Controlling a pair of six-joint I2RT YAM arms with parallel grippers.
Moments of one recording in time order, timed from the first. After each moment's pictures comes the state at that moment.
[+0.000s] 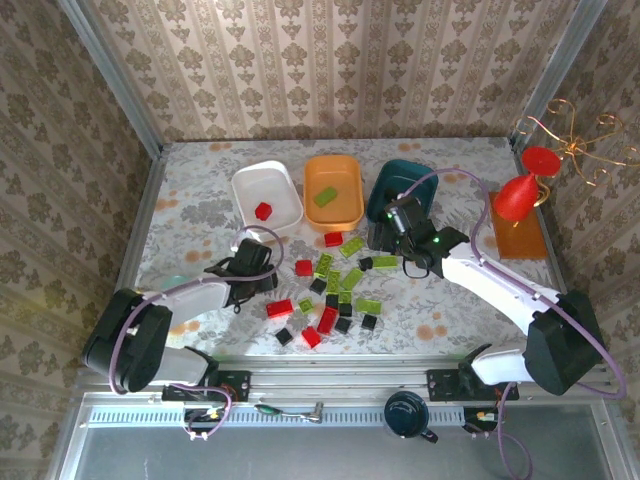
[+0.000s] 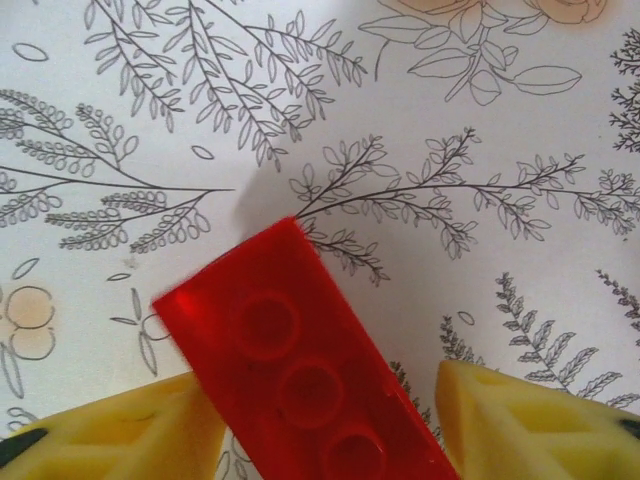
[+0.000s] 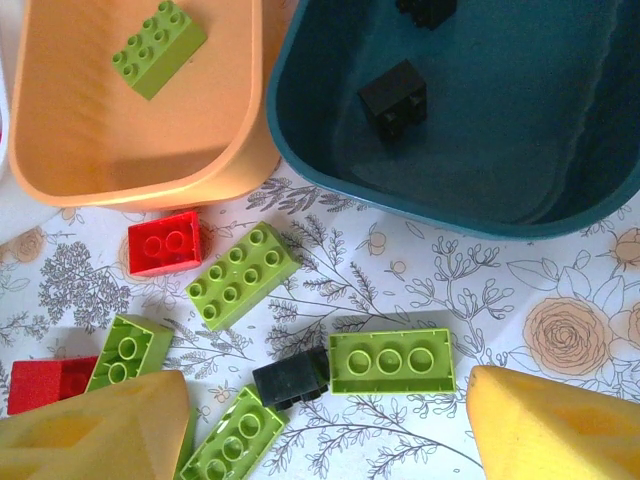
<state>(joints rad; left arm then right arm) -0.54 1.35 0.52 -0.21 -0.17 -0.59 0.53 1.34 0.95 -0.48 0.19 0.60</state>
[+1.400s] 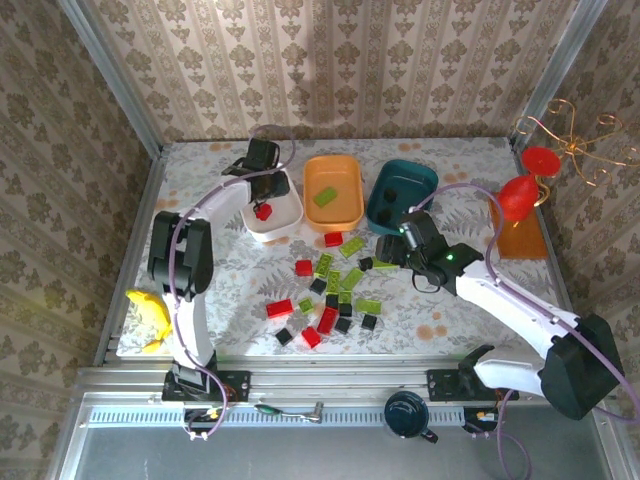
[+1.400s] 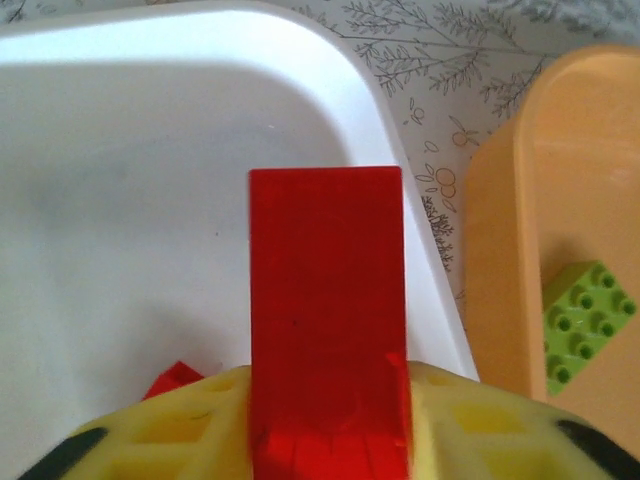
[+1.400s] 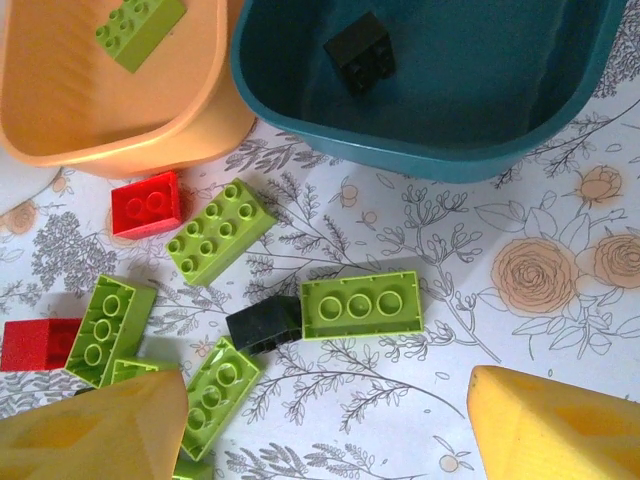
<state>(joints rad) -0.36 2.01 1.57 -0.46 -0.04 -0.42 0.53 1.19 0.81 -0.48 0.18 0.64</state>
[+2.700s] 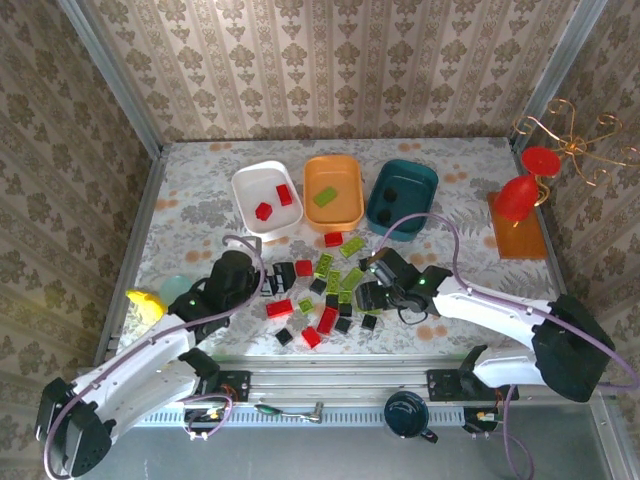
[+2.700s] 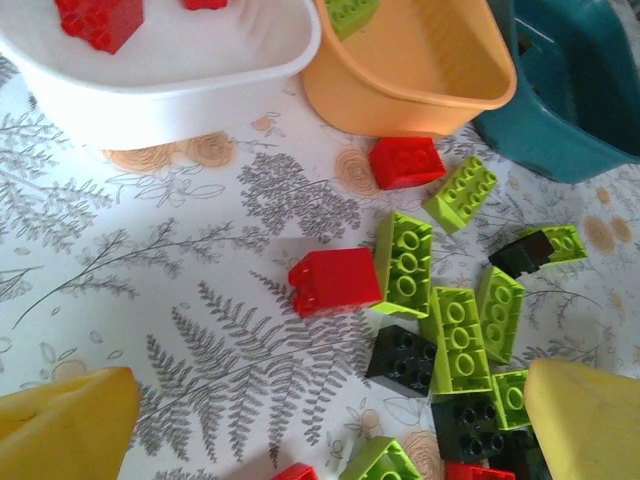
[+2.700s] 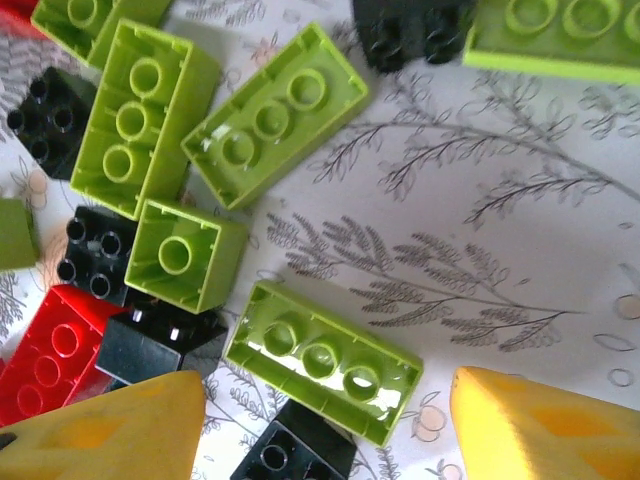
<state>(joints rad) -0.70 0.80 0.48 -0.28 -0.08 -0.59 0.79 1.28 0.69 -0.49 0.05 0.60</state>
